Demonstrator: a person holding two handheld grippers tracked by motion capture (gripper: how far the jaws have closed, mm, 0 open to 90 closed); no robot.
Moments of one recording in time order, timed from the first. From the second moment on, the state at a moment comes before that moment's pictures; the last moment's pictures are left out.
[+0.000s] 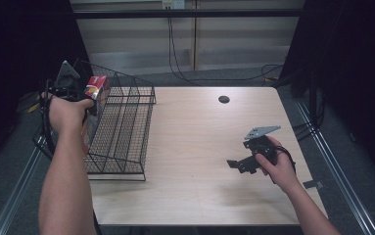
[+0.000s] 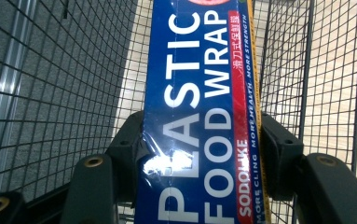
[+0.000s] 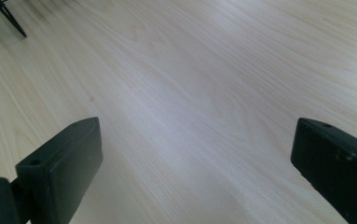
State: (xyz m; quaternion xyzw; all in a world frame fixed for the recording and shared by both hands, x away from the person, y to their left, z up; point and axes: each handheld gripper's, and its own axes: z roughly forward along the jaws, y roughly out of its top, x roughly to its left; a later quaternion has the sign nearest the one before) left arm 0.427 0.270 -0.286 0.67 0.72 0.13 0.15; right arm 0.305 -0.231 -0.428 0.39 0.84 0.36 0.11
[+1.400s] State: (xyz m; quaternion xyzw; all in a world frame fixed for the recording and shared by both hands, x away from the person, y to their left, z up) left arm 0.425 0.247 -0.265 0.67 0.70 0.12 0.19; right arm 0.305 -0.231 -0.428 0.39 0.84 0.36 0.11
